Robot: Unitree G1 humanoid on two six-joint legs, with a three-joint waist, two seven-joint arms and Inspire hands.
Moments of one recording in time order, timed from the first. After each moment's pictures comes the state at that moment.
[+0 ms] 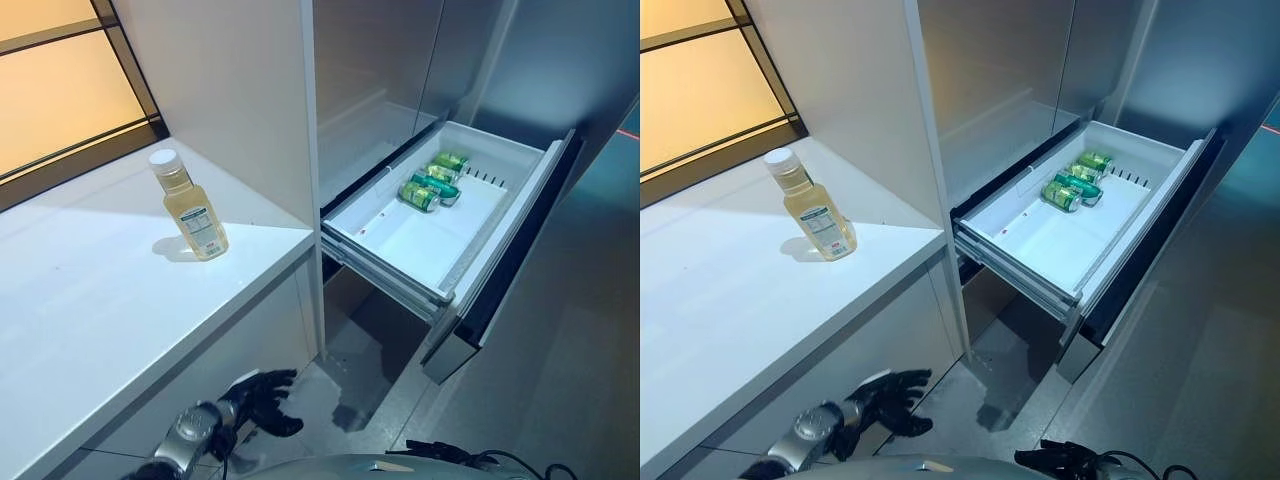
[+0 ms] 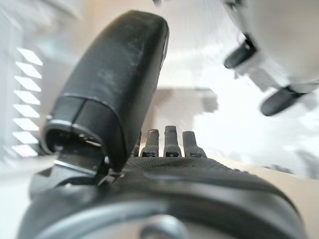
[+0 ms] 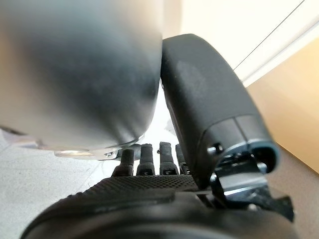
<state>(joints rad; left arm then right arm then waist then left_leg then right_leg) -0.03 0.46 -0.38 0.65 -0.14 -0.06 -0.57 -0.05 -0.26 0.13 1.25 0.25 0.17 0.30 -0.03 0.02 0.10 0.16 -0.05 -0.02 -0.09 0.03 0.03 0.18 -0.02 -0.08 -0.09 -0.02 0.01</state>
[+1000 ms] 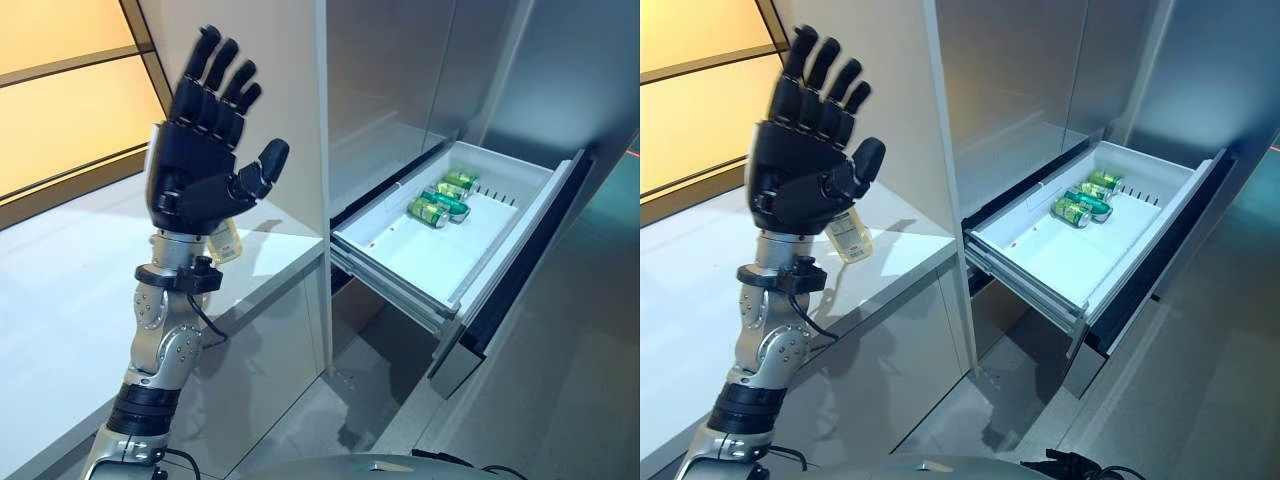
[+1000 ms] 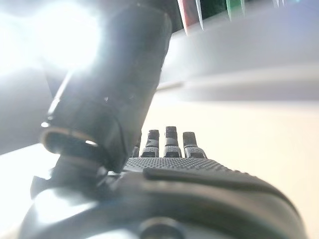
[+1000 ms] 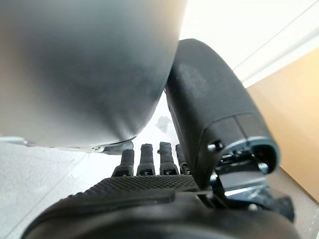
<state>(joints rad) -0.19 0.43 -0.03 -0.26 -0.62 -0.44 -0.08 0.01 -0.23 0.17 1.30 0.25 0.07 0.24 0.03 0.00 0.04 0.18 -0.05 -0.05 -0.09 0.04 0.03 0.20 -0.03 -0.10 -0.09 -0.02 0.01</state>
